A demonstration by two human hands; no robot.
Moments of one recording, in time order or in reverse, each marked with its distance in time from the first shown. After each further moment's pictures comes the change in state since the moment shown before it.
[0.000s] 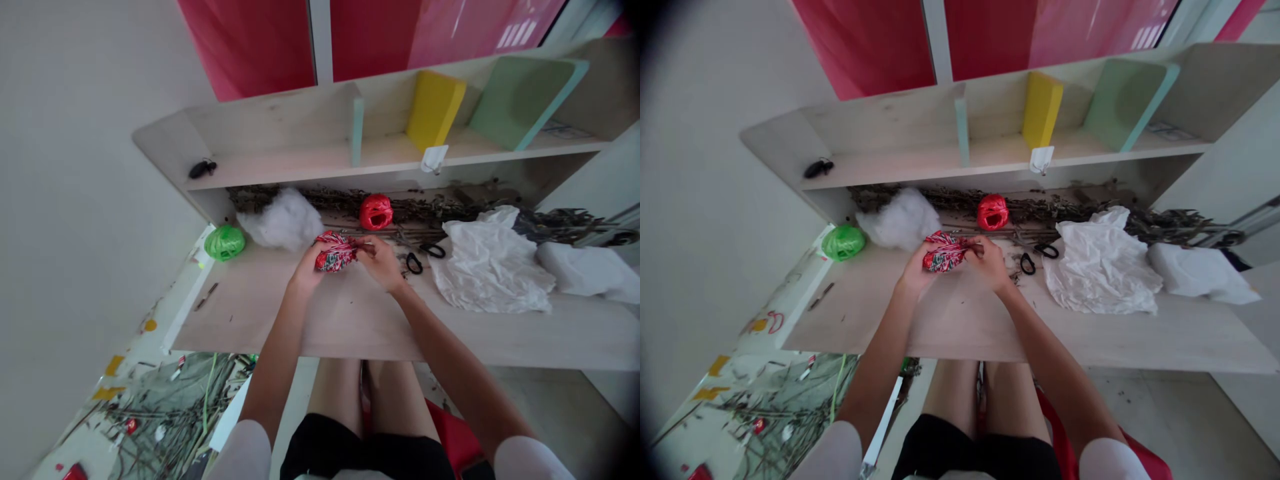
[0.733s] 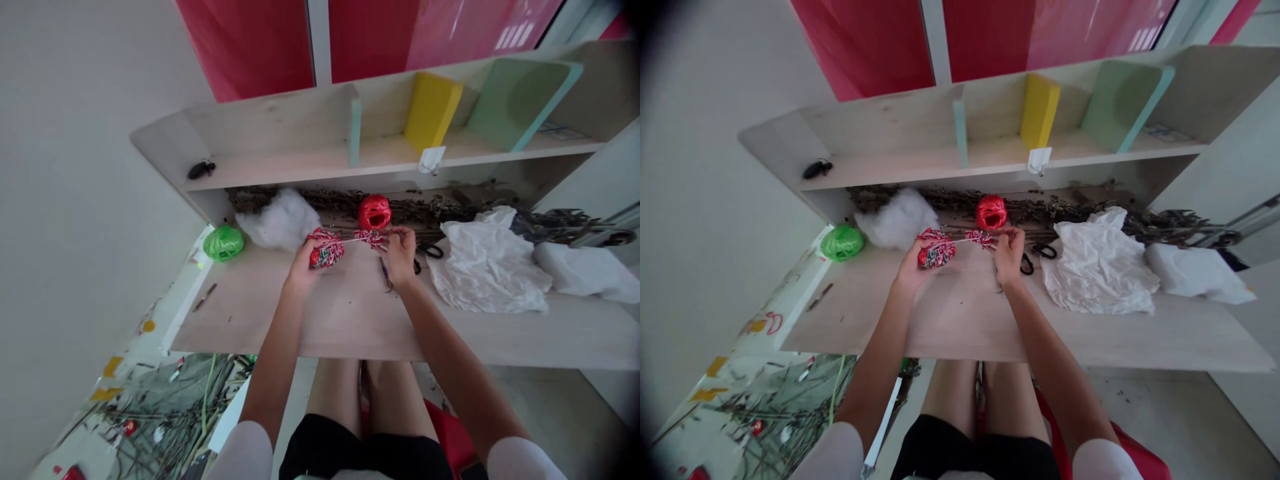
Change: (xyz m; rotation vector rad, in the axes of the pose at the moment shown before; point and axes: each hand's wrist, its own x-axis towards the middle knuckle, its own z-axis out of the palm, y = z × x) left_hand 0.005 0.005 -0.008 0.023 0.133 0.043; right_hand 0.021 0.031 -0.028 0.152 0.286 0.033
